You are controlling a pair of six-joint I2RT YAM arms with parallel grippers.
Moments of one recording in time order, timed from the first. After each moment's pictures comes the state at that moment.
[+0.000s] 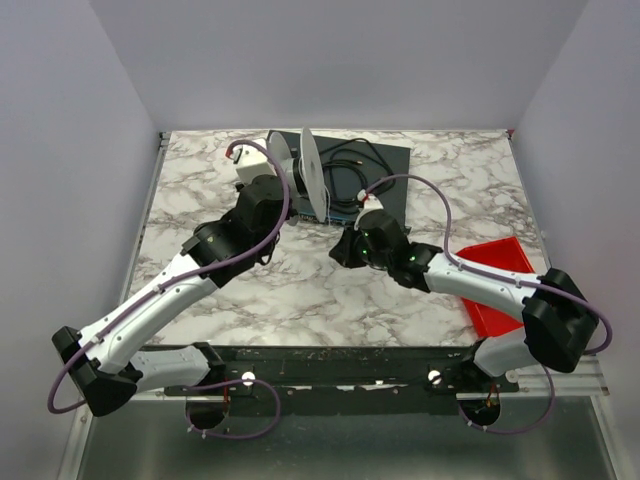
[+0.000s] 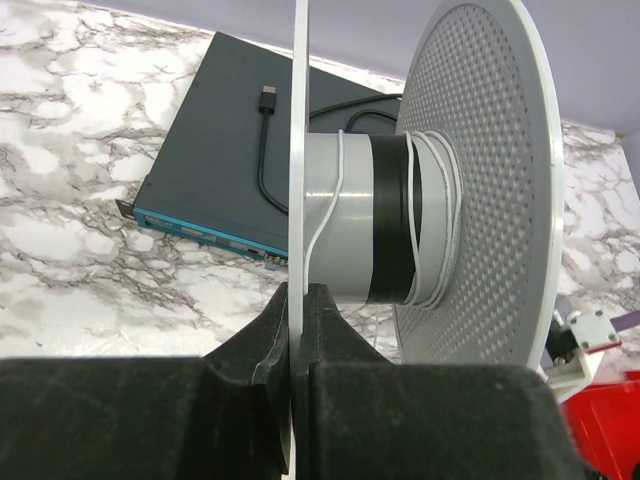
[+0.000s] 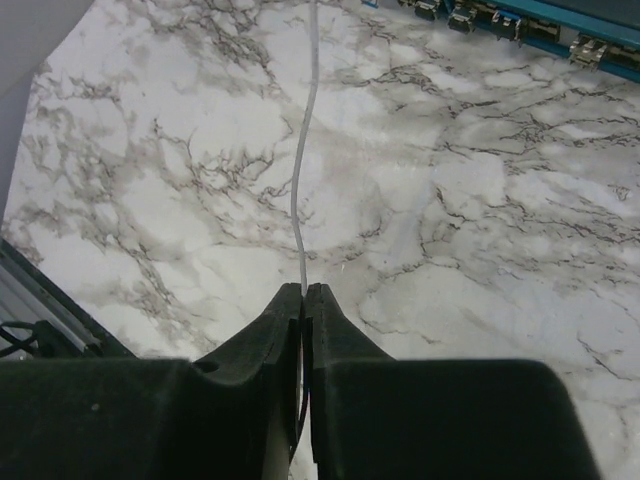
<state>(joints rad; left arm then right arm) -0.83 1.12 1.24 -0.47 -0.72 -0.56 0.83 1.43 0.86 0.02 0.05 0.63</state>
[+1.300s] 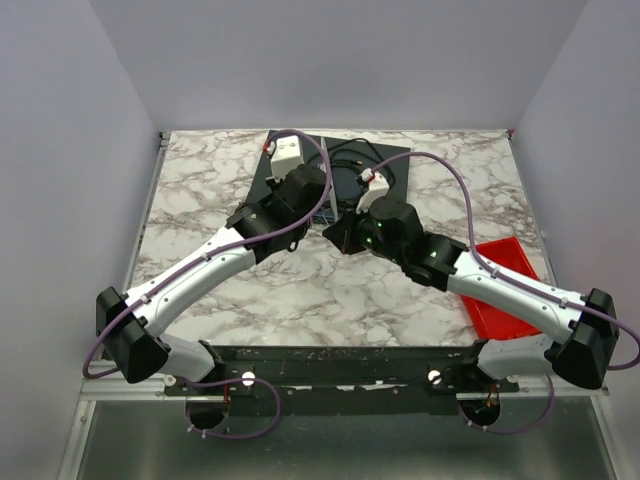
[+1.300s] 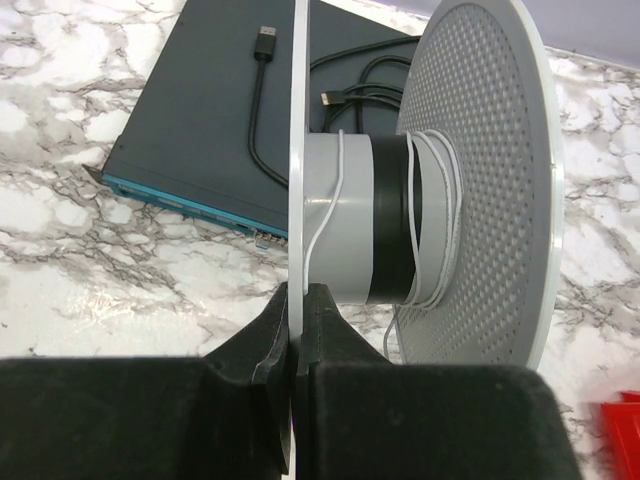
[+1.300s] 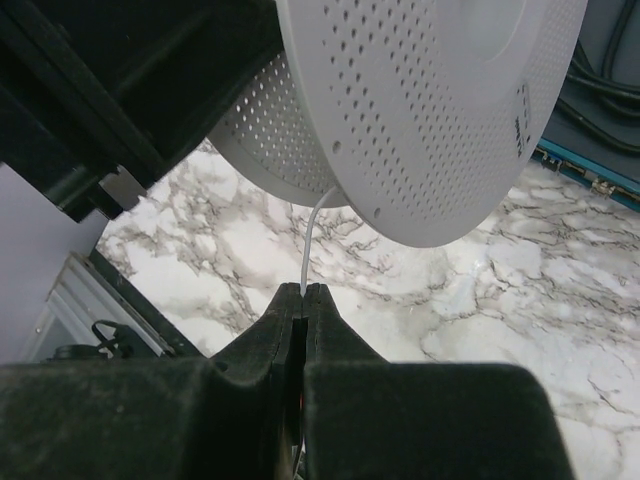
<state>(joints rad) -0.83 1.38 1.35 -0.52 -0.73 -0.65 0.93 1.29 1.07 -0.14 0.14 0.55</state>
